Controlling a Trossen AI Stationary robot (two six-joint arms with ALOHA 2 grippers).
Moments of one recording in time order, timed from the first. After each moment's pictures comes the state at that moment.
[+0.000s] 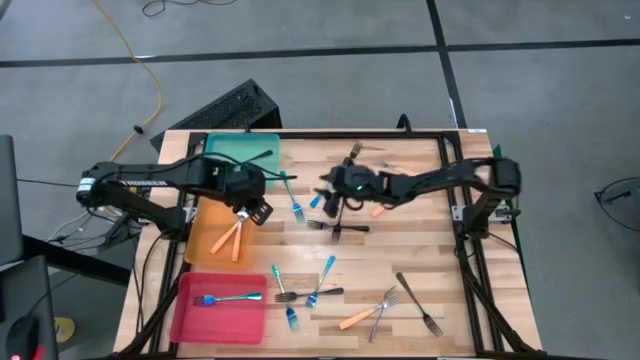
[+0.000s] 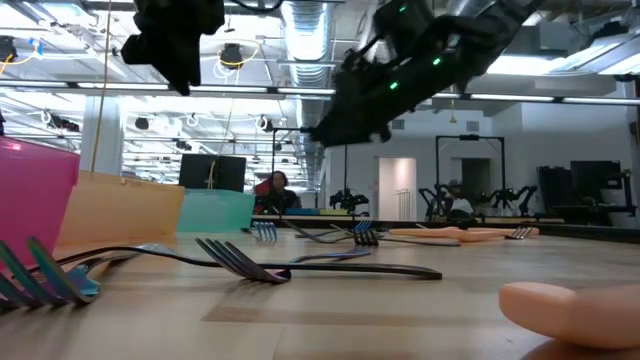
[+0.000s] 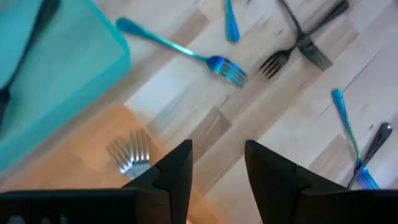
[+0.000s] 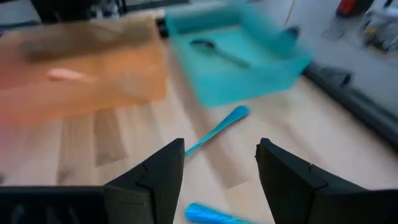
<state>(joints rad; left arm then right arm) 0.03 1.26 1.22 -1.15 -0.21 -0.77 -0.14 1.73 0.95 0.36 0.21 0.13</state>
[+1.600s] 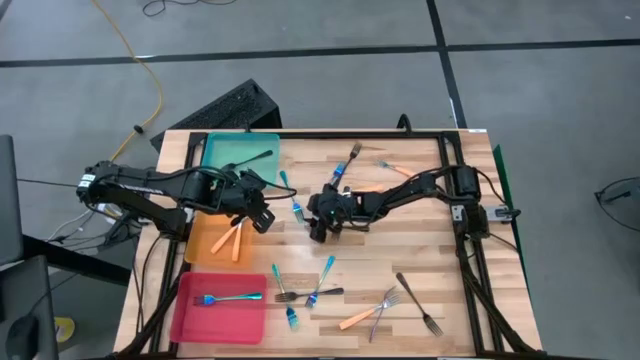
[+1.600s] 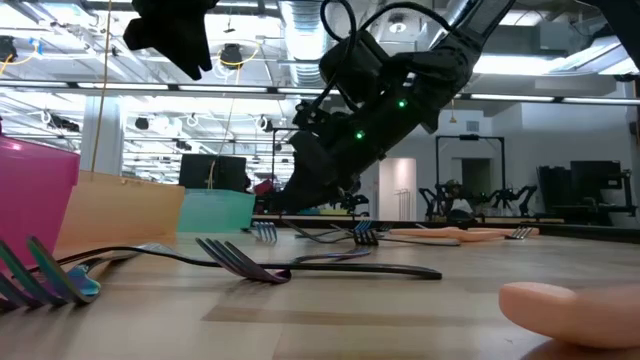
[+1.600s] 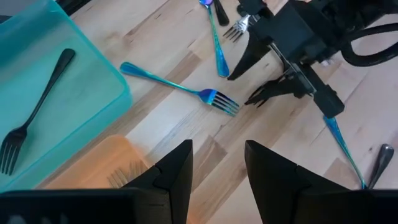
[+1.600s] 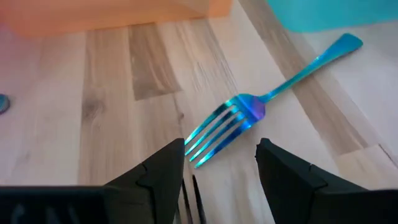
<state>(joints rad) -0.11 1.26 1.23 -1.10 -0.42 -0.83 -0.05 2.02 1.11 0.27 0.15 0.15</state>
